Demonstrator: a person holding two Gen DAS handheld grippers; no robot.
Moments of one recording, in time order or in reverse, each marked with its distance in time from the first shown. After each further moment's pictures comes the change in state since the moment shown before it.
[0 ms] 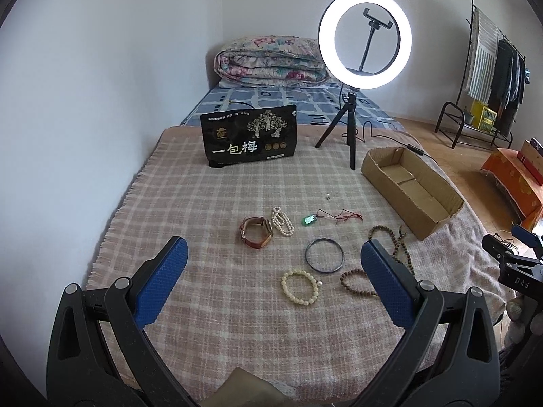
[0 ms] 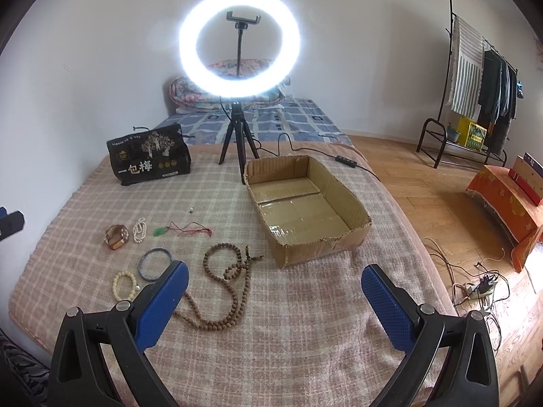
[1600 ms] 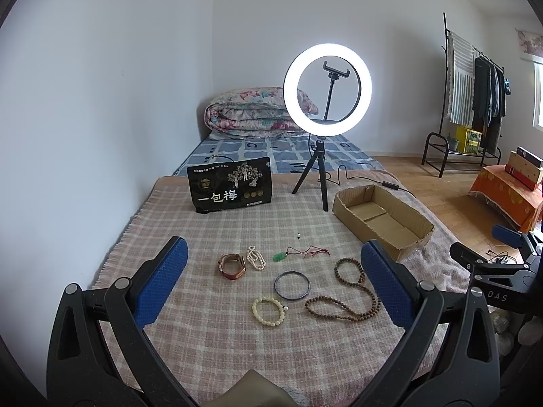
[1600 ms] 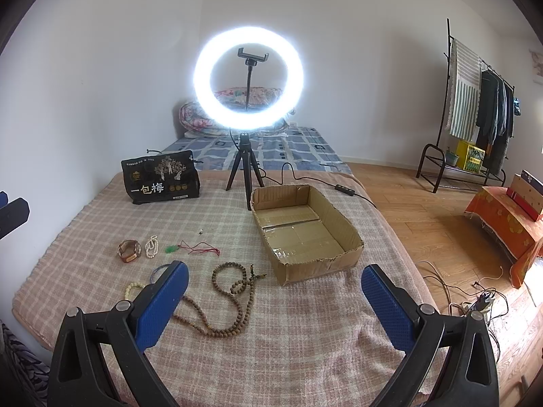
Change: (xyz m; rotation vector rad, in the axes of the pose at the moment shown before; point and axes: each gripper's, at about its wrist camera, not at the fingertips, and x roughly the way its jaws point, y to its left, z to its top) left arm -0.075 -0.055 -0.007 0.051 -0.227 -0.020; right arm -0.050 0.005 -0.002 -0.030 -0.143 0.016
